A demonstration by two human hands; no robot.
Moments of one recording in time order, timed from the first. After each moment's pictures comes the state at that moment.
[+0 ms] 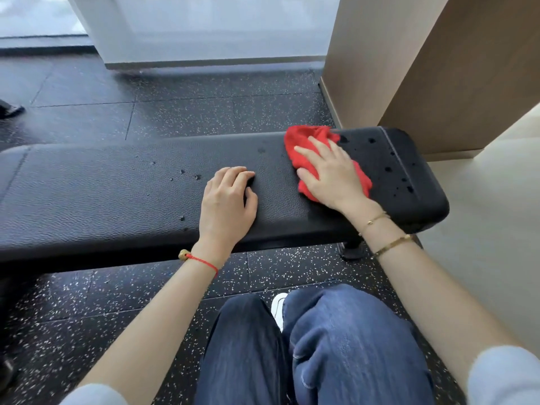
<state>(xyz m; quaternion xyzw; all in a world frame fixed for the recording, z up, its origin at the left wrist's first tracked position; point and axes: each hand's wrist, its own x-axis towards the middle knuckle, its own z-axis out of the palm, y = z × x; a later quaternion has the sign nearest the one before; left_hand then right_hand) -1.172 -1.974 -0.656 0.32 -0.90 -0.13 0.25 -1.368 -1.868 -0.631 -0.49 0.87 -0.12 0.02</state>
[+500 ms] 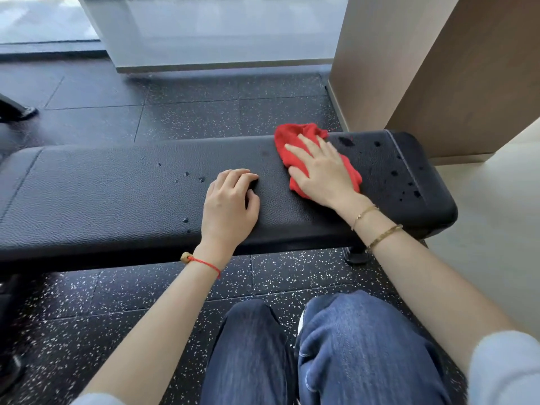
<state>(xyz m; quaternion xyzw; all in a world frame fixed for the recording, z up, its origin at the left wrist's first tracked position) -1.172 -1.976 -0.656 0.32 -0.90 -0.14 0.27 -1.365 -1.894 -0.632 -0.52 0.85 -0.12 0.02</state>
